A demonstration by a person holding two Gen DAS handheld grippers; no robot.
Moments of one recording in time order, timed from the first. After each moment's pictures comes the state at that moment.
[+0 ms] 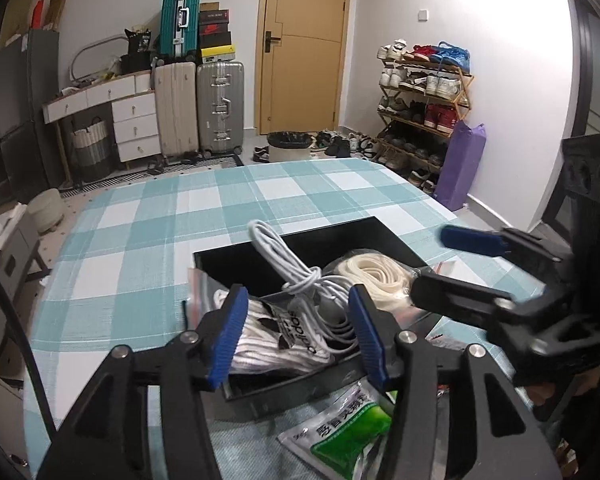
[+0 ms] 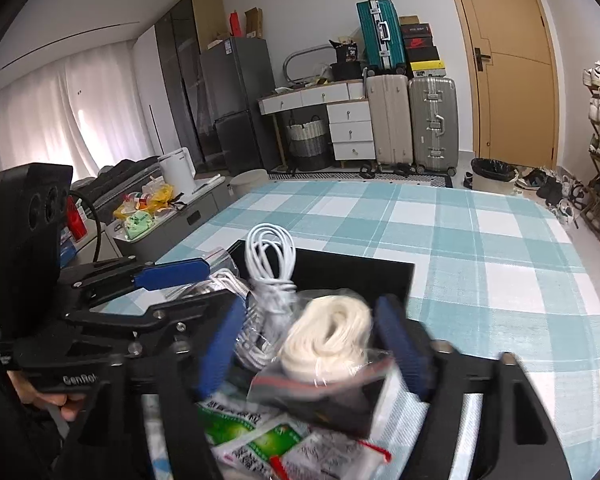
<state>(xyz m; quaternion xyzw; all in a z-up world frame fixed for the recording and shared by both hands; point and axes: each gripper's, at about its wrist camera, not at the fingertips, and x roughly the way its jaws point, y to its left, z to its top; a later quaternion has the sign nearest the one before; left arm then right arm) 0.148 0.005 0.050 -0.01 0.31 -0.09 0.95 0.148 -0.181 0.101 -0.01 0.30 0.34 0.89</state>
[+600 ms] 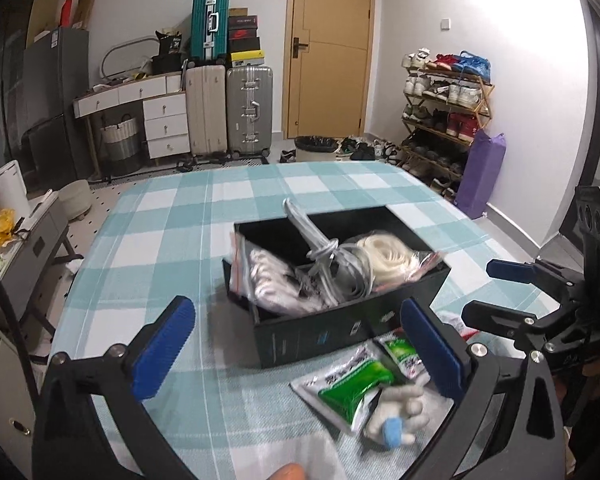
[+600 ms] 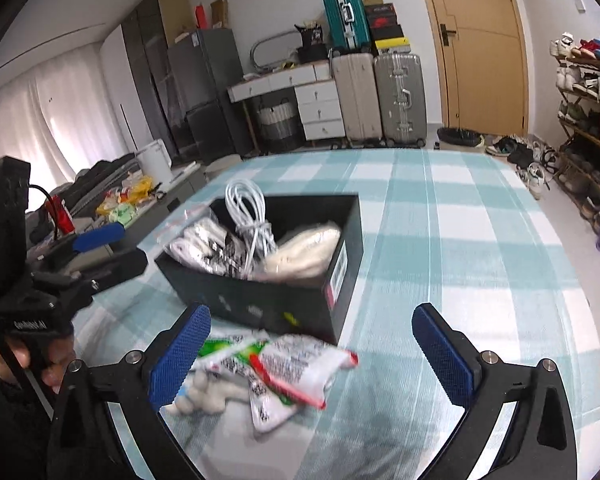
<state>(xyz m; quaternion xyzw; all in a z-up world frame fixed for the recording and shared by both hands) 0.099 0.014 0.051 -0.02 0.30 -0.04 0.95 0.111 -0.226 0.081 -0.01 0.35 0.29 0.89</state>
